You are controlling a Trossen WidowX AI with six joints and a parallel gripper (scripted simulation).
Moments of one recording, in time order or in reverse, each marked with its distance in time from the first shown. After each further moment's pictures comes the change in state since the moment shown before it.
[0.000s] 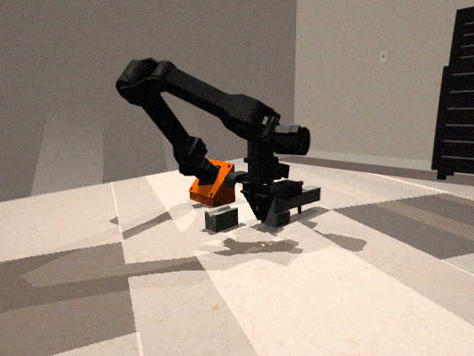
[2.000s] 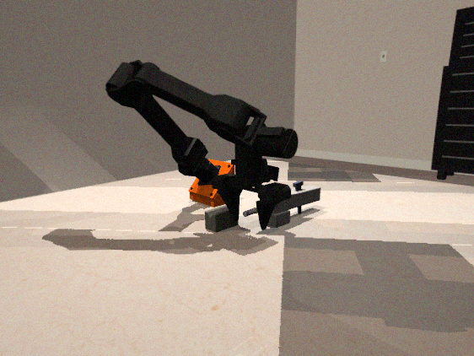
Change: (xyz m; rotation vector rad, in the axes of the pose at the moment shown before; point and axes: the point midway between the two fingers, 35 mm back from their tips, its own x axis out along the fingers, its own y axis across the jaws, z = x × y) arm -0.001 -0.001 -0.039 -0.006 0.006 -0.001
